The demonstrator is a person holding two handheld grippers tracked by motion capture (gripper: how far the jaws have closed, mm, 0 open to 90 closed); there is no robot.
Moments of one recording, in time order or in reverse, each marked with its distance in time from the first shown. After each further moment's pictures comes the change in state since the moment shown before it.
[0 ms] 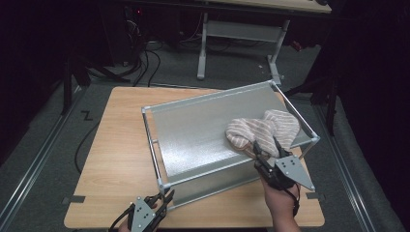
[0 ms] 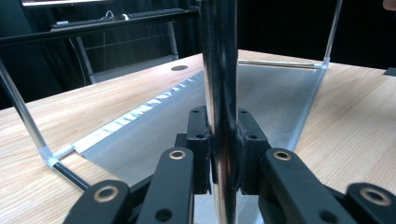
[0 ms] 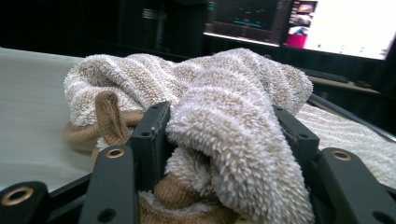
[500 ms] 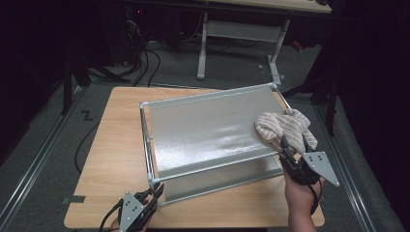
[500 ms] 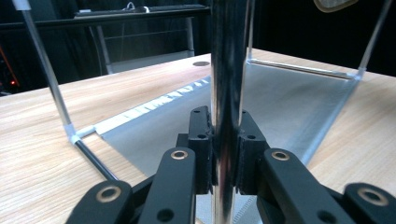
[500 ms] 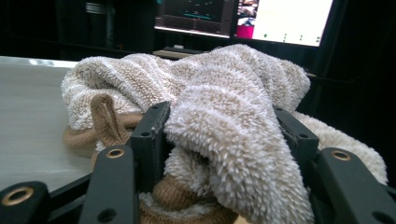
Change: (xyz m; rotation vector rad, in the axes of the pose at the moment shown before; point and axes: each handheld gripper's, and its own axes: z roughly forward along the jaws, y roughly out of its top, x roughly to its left) left arm 0.025 -0.003 -0.005 0.011 0.062 -0.071; right arm -0.057 -0.007 -0.002 0.018 -0.177 0.038
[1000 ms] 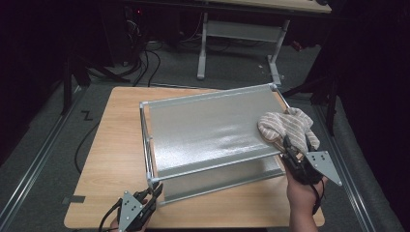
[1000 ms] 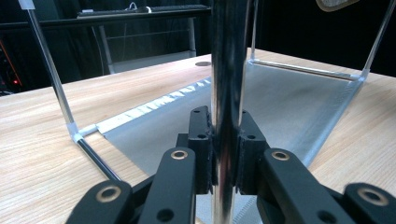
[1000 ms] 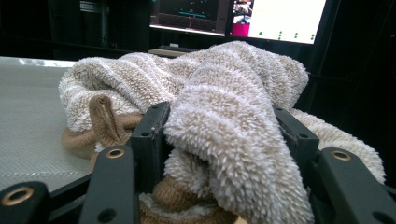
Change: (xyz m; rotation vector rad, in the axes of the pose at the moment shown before) left arm 0.000 0.000 0.000 -0.002 0.001 0.004; right arm -0.004 0.000 0.000 0.010 -0.013 0.007
